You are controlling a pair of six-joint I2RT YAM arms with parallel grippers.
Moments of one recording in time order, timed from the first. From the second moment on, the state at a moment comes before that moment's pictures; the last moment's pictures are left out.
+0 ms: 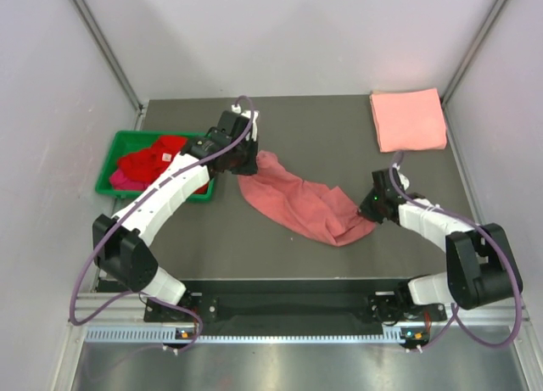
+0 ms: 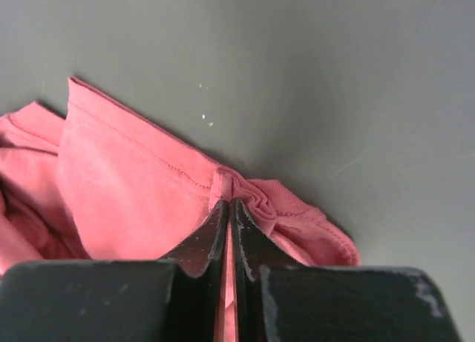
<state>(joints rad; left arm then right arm) -0.54 1.52 1.43 -0.76 0.00 -0.33 0.26 1.35 0.60 -0.25 0.05 0.86</state>
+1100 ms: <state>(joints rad) -0.53 1.13 0.85 -0.67 -0.17 -0.53 0.11 0.77 0.66 -0.76 0.11 0.66</state>
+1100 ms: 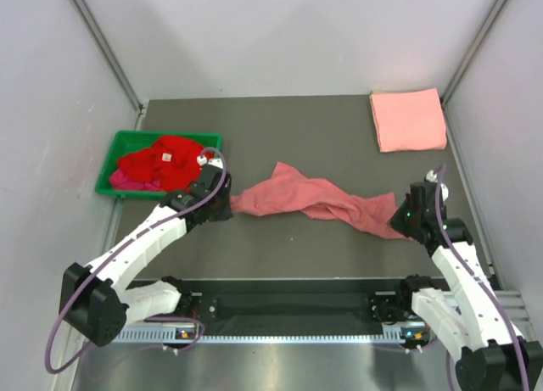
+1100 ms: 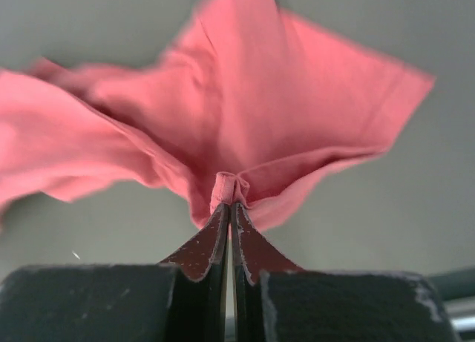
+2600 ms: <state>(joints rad) -0.53 1.30 1.05 -0.69 -0.29 -0.43 -0.34 1.17 0.60 -0.55 0.13 0.59</state>
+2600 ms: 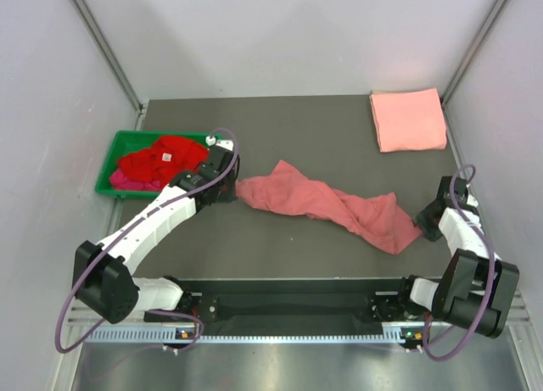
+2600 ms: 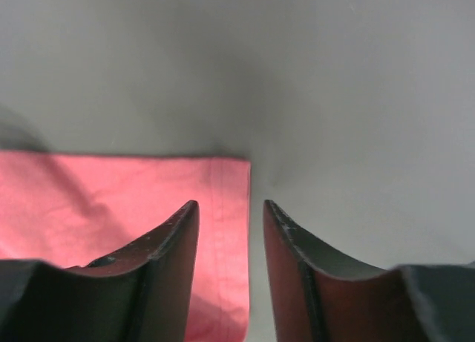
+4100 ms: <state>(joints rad) -0.40 1.64 1.73 -0.31 0.21 -0.55 -0.41 1.07 1.55 -0.69 0.18 0.60</state>
